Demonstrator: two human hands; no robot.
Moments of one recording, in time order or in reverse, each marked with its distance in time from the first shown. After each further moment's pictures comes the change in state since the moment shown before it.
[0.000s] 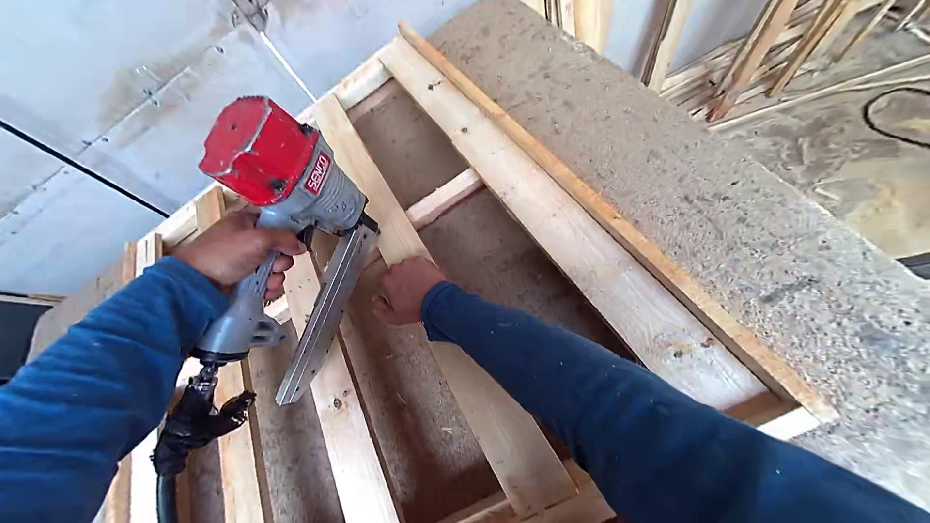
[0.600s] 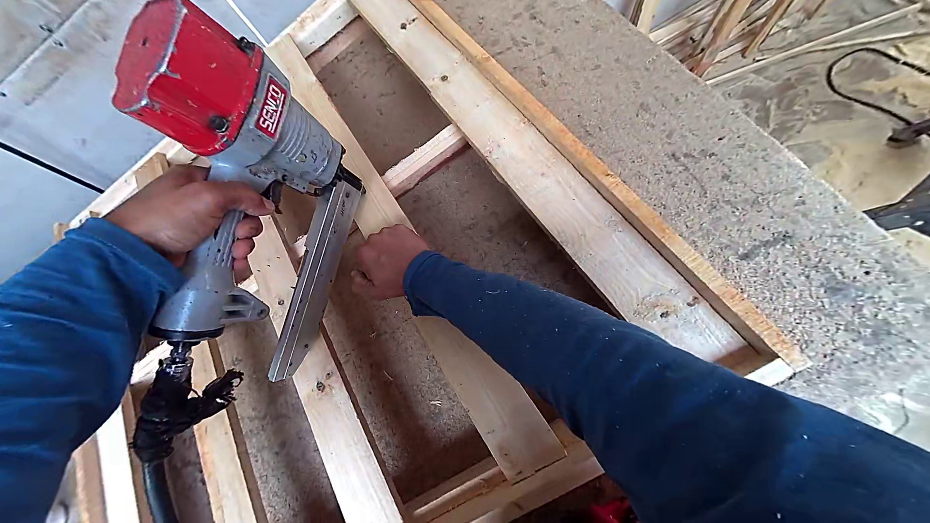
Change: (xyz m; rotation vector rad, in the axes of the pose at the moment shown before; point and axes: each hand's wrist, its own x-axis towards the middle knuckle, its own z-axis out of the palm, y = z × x) left_hand 0.013 0.004 0.002 -0.032 -0.029 0.015; right_hand 0.005 0.004 -0.001 -0.017 0.025 -0.012
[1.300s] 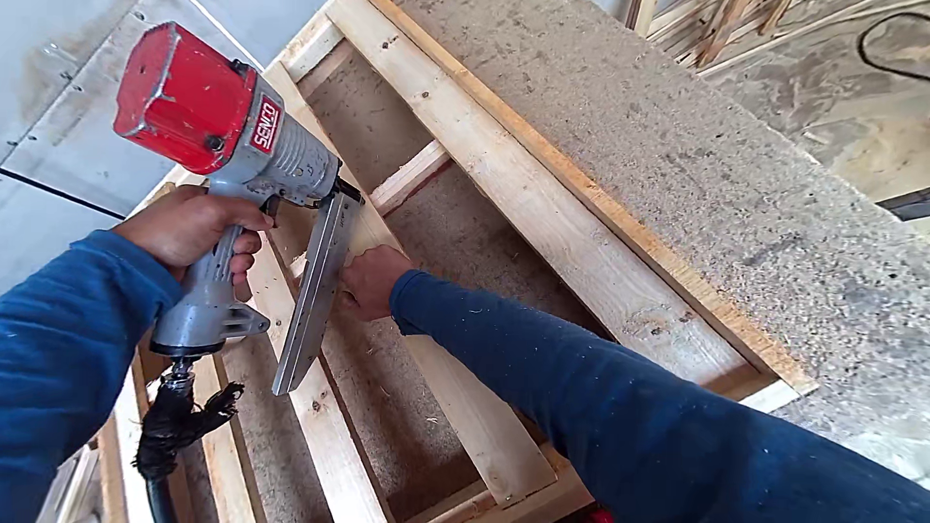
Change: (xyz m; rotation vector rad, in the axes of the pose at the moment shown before) left_hand 0.008 0.034 0.024 0.052 0.001 -0.081; right_hand -0.003 0.008 -0.003 0.065 -0.002 -0.027
